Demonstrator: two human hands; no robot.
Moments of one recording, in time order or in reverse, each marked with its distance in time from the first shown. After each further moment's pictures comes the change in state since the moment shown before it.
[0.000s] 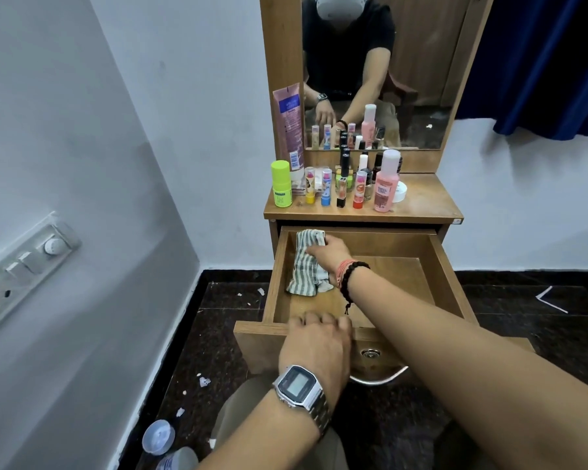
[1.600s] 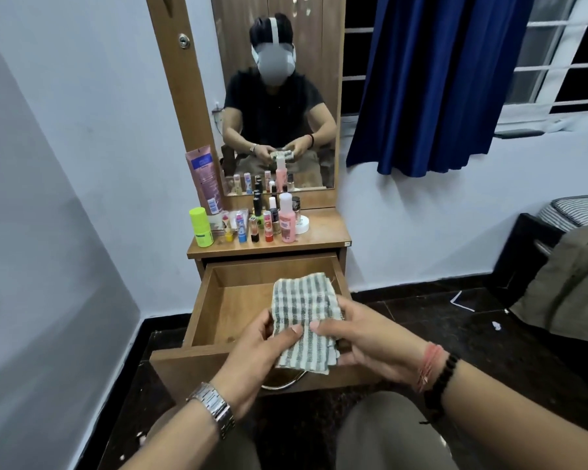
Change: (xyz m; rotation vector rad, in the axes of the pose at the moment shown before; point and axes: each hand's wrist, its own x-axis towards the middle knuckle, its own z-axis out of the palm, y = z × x) left_hand -0.010 0.049 -0.016 -1.943 0.081 0.081; right_hand -0.202 0.036 -0.186 0.332 -0.439 -0.078
